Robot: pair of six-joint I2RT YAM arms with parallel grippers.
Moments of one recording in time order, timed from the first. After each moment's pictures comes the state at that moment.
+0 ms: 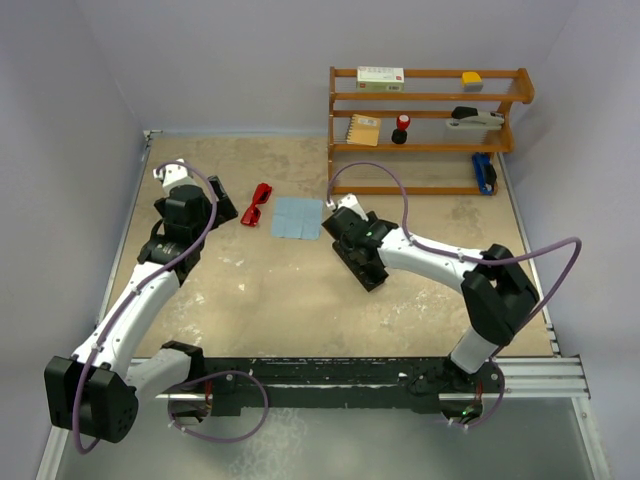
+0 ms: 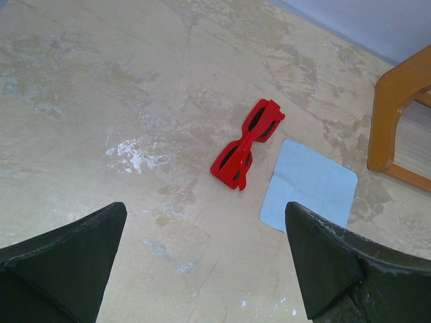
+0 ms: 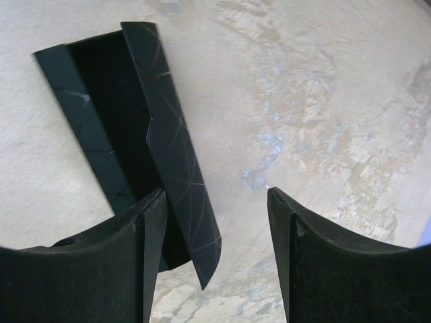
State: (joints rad) left arm -0.23 1.05 0.84 -0.25 -0.36 -0.49; right arm 0.82 1.66 1.14 -0.61 0.63 0.20
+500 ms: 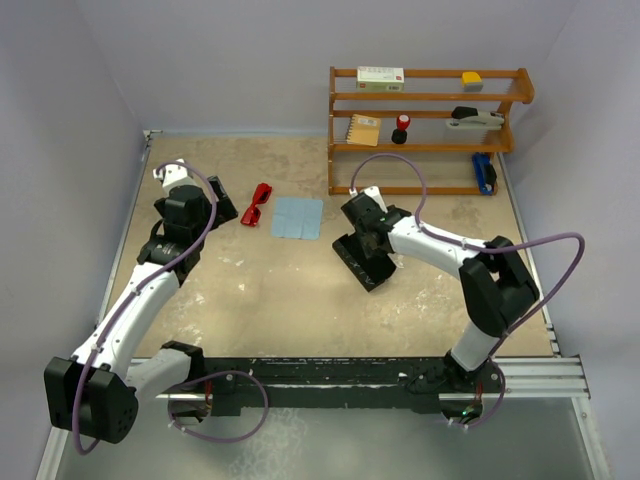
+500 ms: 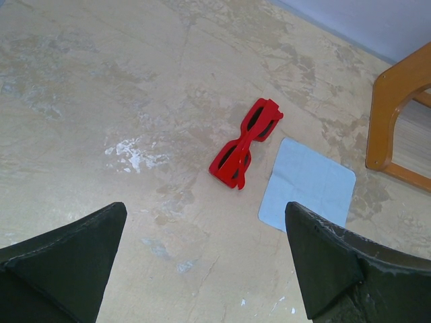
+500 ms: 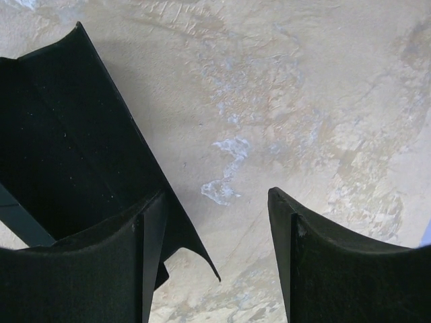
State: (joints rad) left arm -0.23 1.04 0.84 -0.25 -0.36 -0.49; right arm 0.66 1.68 1.14 -0.61 0.61 0.22
